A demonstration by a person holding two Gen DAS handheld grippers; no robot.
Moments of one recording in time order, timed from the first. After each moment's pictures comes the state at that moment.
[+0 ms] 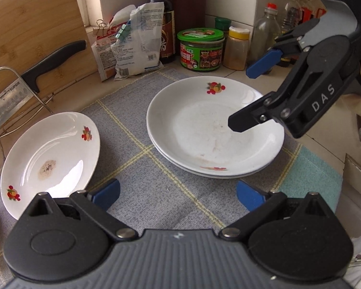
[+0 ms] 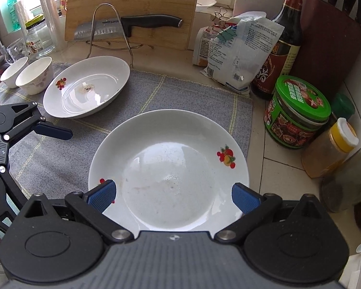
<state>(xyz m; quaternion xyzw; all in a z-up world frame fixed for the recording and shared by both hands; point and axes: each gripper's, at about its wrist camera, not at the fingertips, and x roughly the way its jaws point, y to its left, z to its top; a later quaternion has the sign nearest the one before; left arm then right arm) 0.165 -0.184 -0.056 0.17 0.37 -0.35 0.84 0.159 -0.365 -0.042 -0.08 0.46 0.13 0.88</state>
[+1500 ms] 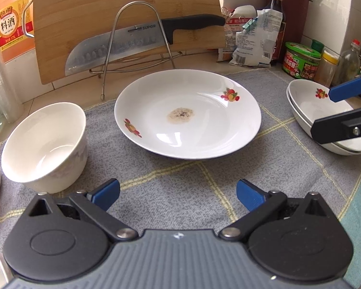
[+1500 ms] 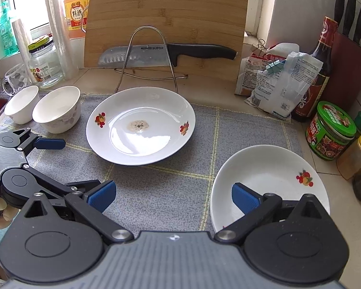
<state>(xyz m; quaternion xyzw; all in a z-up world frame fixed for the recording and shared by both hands) 0.212 -0.040 -0.084 0.10 0.38 -0.22 0.89 0.160 -0.224 -0.040 -0.04 0.42 0.07 0.90</state>
